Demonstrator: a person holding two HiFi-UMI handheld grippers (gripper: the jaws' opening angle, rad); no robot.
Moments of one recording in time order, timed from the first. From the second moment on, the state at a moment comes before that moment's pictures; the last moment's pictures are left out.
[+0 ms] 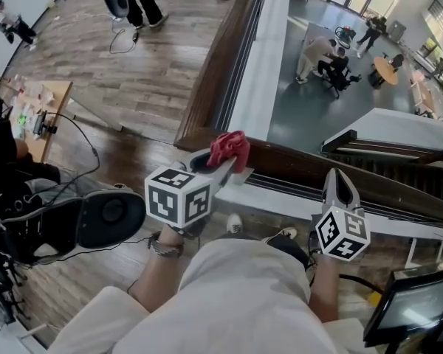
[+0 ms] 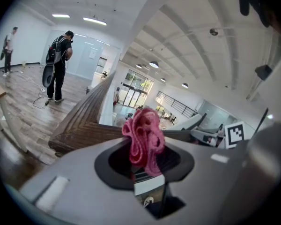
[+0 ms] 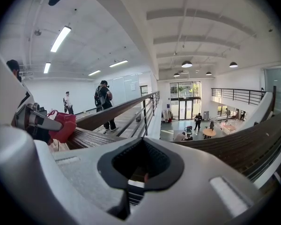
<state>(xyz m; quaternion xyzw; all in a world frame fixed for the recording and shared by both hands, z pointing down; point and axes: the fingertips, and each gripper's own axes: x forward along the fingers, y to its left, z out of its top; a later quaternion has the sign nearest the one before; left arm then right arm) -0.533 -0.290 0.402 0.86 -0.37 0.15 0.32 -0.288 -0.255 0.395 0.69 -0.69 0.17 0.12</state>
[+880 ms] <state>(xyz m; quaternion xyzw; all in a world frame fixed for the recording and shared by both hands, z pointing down) -0.560 -0.273 0.401 0.87 -0.46 0.11 0.14 -0.297 -0.256 0.395 0.68 -0.70 0.16 0.13</state>
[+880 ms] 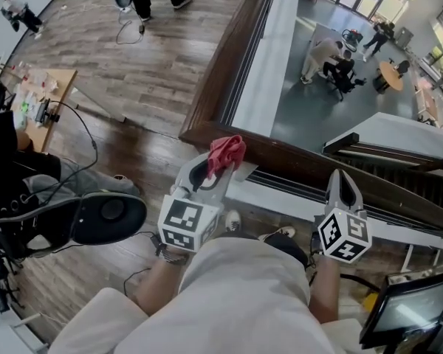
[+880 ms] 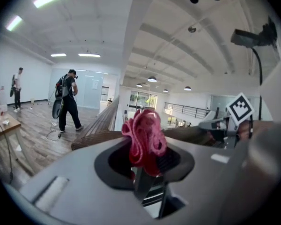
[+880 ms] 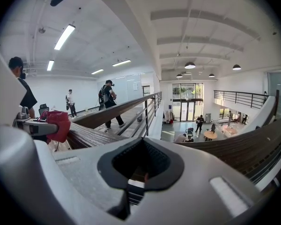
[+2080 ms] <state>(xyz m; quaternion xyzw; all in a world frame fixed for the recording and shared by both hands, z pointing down) -0.558 -0.266 0.437 0.79 -0.59 0.17 0.03 -0.339 -0.250 0.396 0.60 -0.78 0.13 0.14</state>
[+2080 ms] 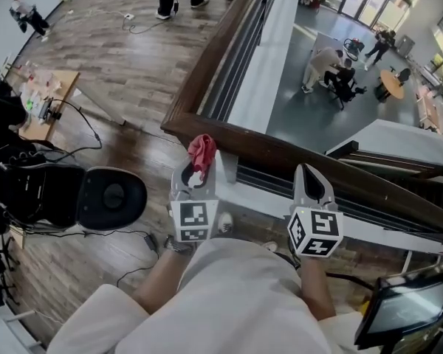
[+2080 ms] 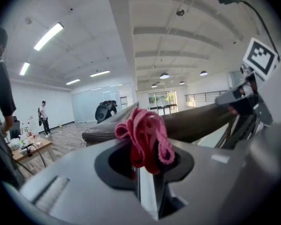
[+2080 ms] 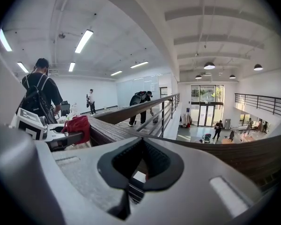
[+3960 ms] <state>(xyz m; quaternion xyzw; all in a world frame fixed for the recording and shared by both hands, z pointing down) -0.461 -0.244 0.441 0.84 -0.53 0.12 0.08 -0.301 -0.241 0.404 0.58 -0.79 0.18 0.10</state>
